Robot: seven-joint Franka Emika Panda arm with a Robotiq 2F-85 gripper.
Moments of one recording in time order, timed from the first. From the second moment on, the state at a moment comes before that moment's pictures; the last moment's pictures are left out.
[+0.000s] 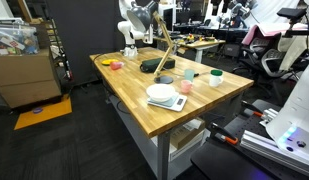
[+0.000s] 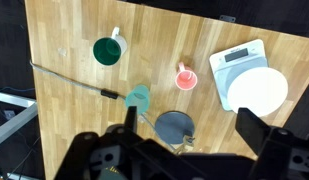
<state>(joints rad) -0.03 -0.60 -0.08 -2.40 -0.15 1.94 -0.19</state>
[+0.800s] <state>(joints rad) -0.03 -0.60 -0.09 -2.42 -0.14 1.92 -0.22</state>
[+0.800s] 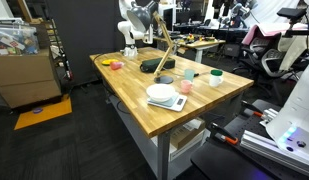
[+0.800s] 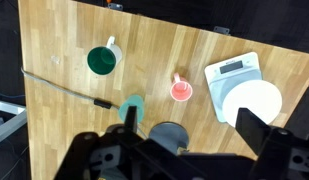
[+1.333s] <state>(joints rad) -0.01 -0.44 -0.15 -2.44 -0.07 1.91 -0.33</state>
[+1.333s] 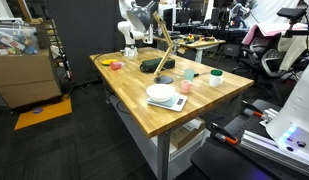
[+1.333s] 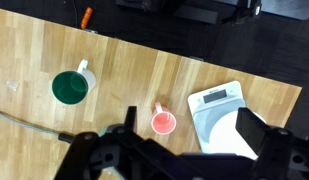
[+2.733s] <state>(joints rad) -0.01 -0.10 -0.12 -2.36 -0.07 2.07 -0.34</state>
